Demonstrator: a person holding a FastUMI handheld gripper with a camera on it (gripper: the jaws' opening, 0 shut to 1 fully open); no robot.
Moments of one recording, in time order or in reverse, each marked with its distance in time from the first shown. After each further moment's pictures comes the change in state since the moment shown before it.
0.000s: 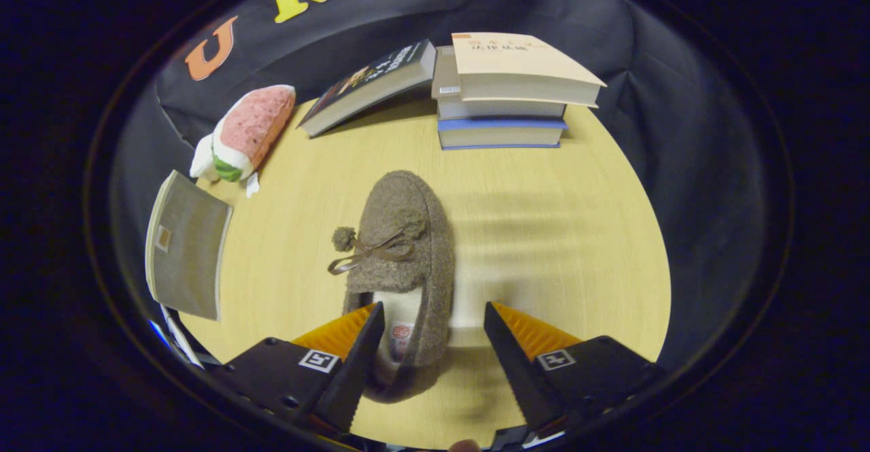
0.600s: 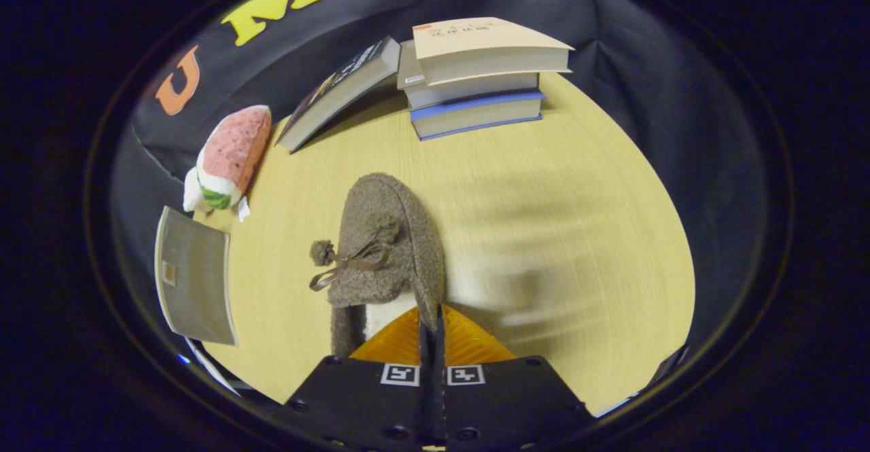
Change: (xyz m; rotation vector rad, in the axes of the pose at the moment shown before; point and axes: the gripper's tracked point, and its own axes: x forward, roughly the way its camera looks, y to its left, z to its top) arm 0.000 0.002 -0.007 0.188 0.017 0.042
